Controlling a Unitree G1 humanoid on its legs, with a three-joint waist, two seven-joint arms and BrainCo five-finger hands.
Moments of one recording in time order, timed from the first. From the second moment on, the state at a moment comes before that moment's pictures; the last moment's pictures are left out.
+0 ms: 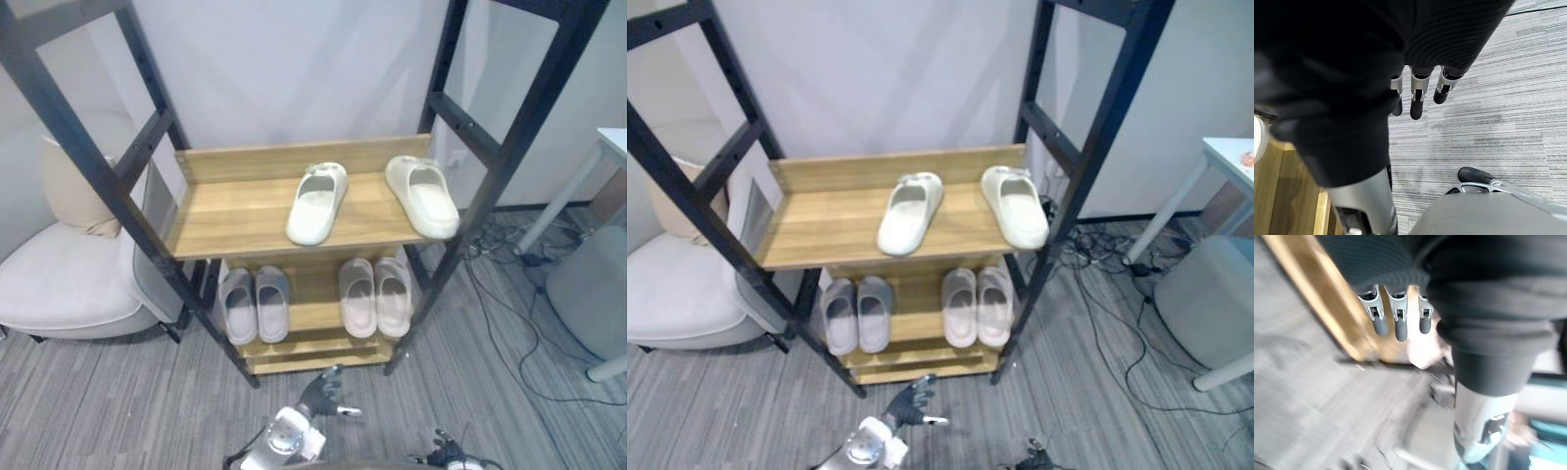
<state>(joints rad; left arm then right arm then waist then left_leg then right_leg) 0.06 0.07 -0.67 0.41 -0.11 -0.08 -0.01 0.13 -0.16 0.01 1.04 -0.04 -0.03 -0.11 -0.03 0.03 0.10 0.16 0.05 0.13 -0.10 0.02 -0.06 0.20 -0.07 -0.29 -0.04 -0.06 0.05</state>
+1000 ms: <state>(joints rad) -0.45 0.14 -0.36 0.22 -0.26 -0.14 0.16 0.11 -0.16 0.09 1.04 -0.04 -0.01 -0.10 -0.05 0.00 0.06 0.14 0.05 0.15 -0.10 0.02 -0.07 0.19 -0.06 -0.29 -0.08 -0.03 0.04</state>
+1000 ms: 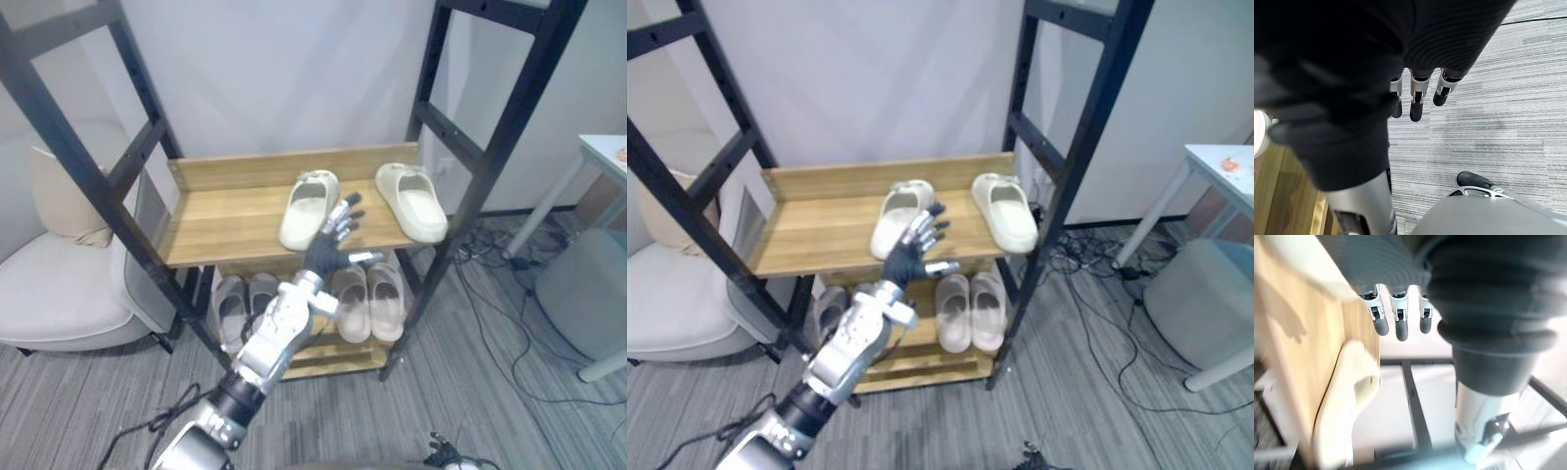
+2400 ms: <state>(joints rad) -0.79 0.43 -0.11 0.72 0.11 -0.03 0.24 0.10 -0.16 0.01 0.99 -0.04 -0.03 -0.06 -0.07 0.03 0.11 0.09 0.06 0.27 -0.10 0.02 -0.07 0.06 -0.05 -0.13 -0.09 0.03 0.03</state>
